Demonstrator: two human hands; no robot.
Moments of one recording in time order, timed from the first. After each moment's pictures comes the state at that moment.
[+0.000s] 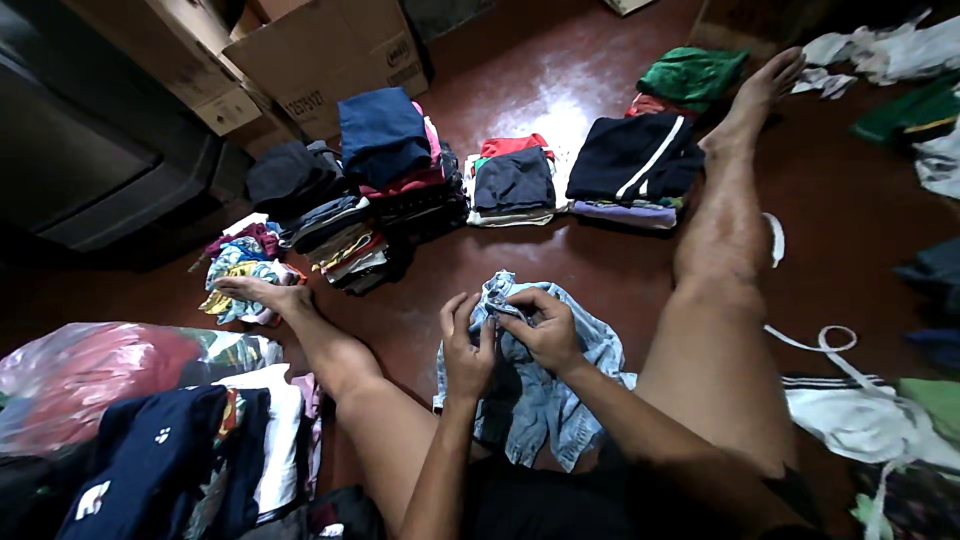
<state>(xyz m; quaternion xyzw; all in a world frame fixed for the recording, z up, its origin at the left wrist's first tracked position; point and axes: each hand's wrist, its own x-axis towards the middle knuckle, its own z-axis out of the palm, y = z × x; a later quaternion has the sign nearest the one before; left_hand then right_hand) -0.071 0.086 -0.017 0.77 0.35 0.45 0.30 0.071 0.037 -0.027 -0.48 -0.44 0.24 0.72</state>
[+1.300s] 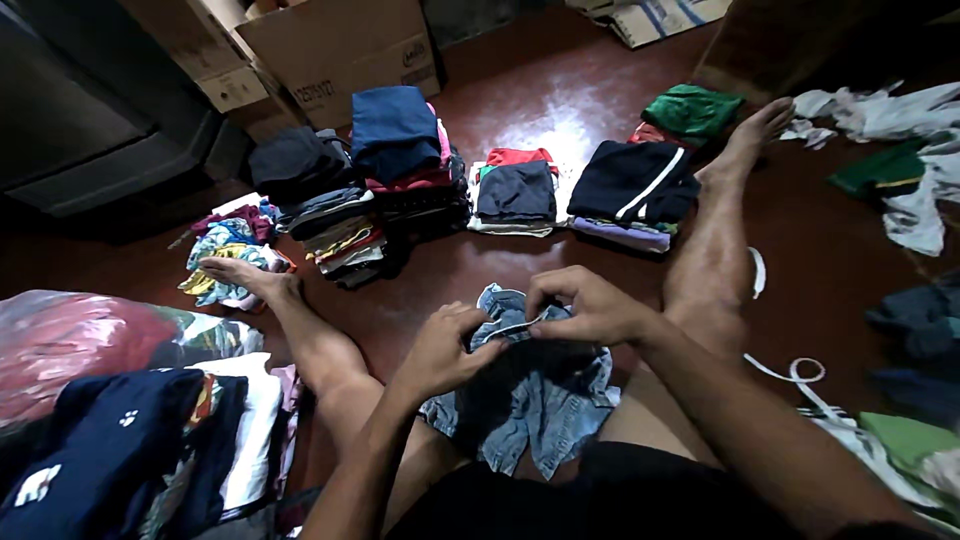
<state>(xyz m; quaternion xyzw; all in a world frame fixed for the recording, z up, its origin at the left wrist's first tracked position) -0.098 0.109 0.083 0.91 0.21 0.20 0.30 0.160 0.034 0.082 -0.38 -0.73 0.38 0.43</state>
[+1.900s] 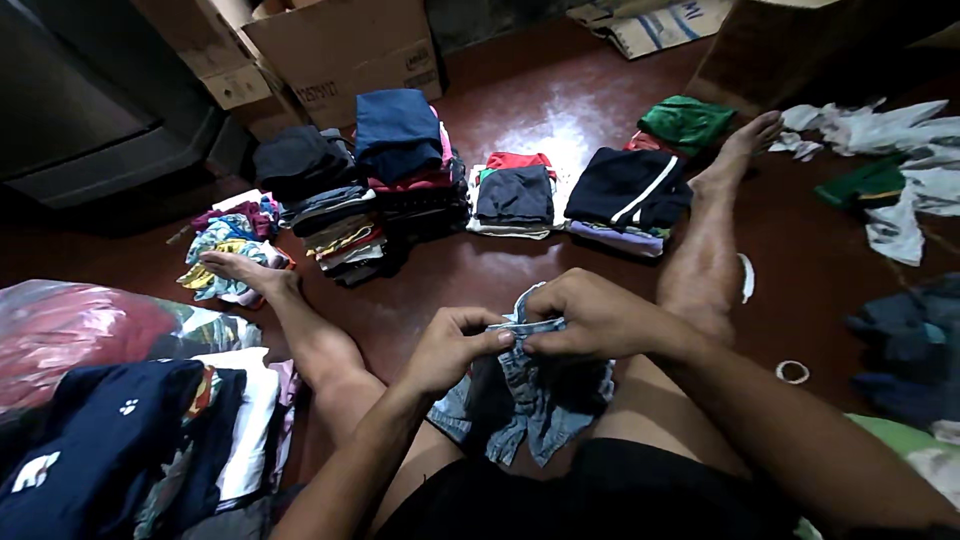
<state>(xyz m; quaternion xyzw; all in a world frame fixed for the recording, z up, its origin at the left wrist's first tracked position) -0.089 0.084 0.113 0.65 0.26 0.22 0.68 0.148 0.016 0.129 -0.50 -0.78 0.28 0.25</state>
